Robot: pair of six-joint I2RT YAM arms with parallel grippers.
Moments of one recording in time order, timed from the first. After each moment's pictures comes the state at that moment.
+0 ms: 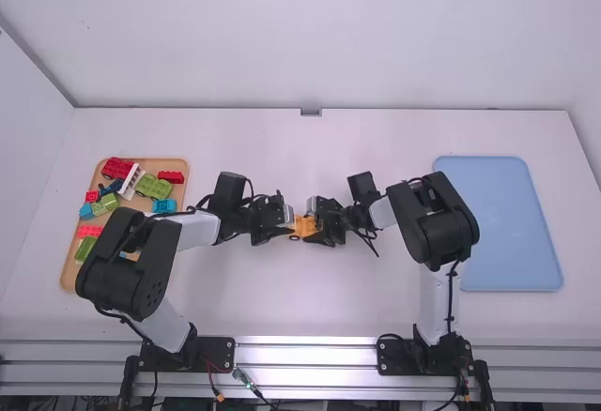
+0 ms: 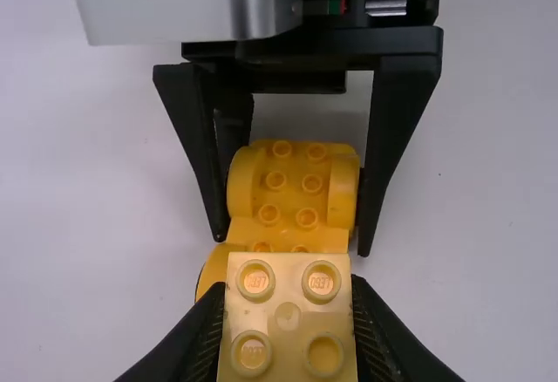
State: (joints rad) left arm -0.23 1.71 0.65 0.11 0.79 0.96; right arm 0.36 2.13 0.86 0.17 -0.98 -0.96
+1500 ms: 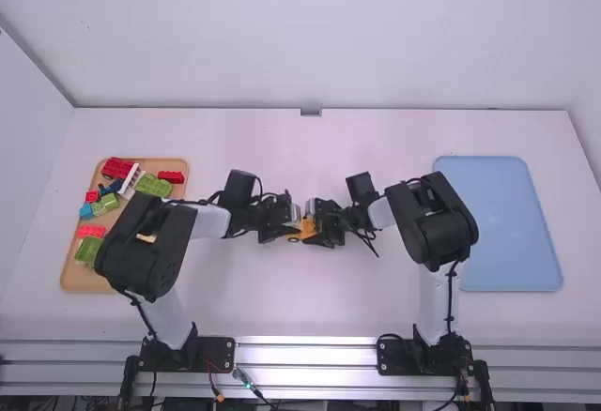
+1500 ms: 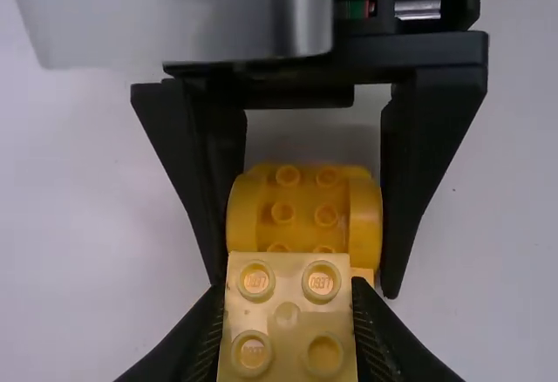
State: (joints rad) left arm -0.26 1.84 0.72 0.14 0.82 0.97; right arm 0.37 2.13 0.87 0.15 -0.98 -0.99
